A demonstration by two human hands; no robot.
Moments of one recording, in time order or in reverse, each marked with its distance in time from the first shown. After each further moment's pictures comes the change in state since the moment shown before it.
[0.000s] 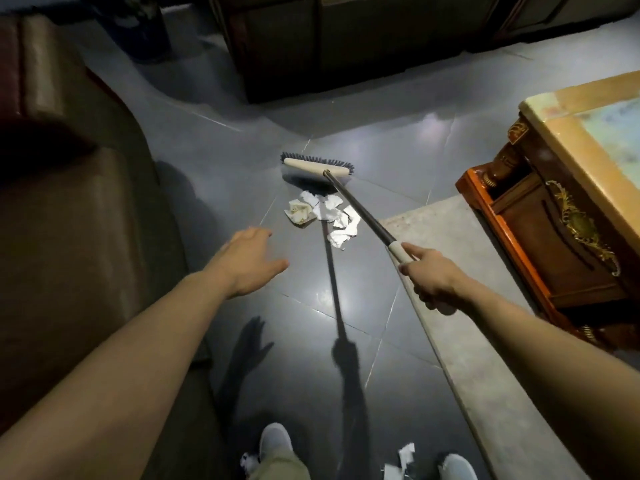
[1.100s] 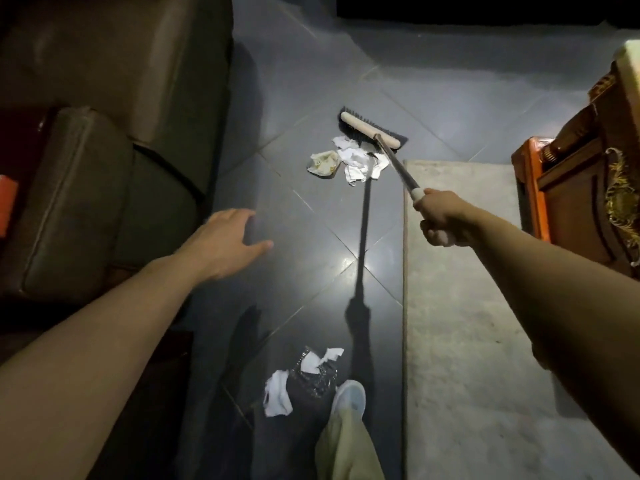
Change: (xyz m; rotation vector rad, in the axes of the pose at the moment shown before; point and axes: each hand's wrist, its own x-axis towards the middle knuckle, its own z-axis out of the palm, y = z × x) left_hand -0.222 0.145 0.252 -0.179 0.156 -0.401; right_hand -0.020 0.206 -0.054 -0.008 -0.254 -0.079
